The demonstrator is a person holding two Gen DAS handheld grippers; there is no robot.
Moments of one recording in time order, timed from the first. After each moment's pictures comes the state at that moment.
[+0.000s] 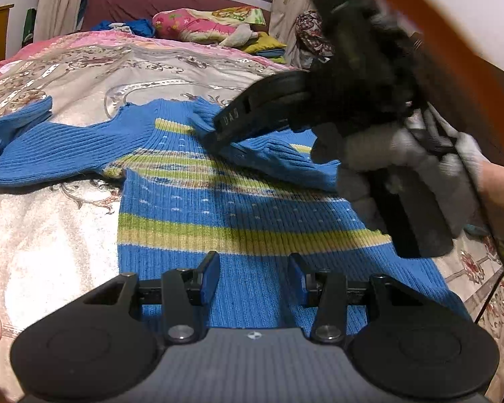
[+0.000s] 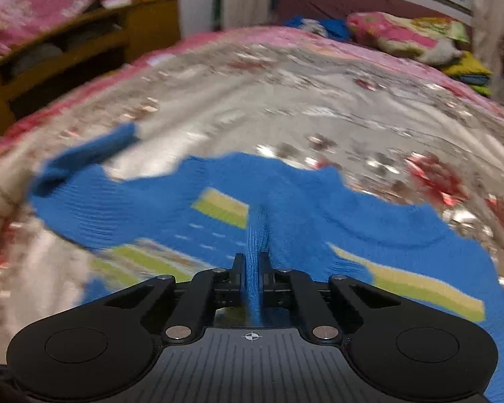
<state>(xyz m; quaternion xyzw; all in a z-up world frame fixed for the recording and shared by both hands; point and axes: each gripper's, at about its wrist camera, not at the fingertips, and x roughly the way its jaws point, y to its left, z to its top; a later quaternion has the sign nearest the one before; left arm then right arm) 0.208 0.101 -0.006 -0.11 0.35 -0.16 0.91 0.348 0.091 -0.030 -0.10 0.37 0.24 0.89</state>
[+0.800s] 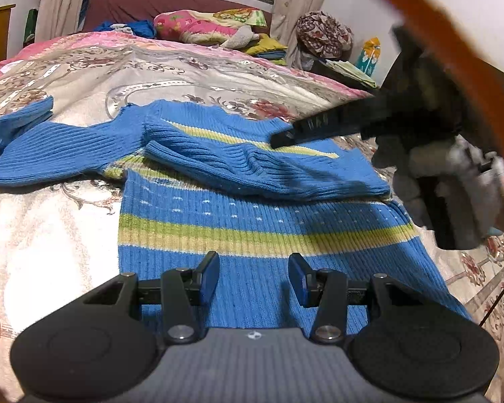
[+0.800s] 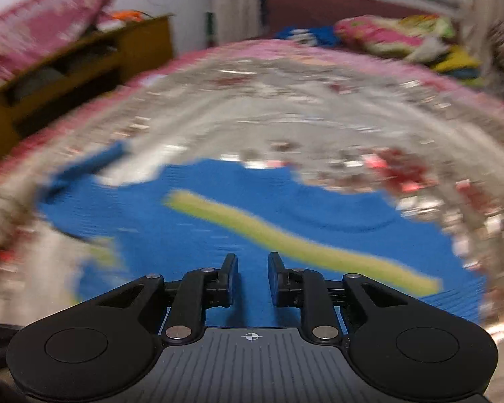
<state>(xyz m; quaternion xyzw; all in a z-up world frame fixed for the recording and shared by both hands) 0.208 0.103 -0.007 -0.11 0.35 -0.16 0.92 0.346 0.023 -0.019 -0.09 0.36 0.21 0.91</state>
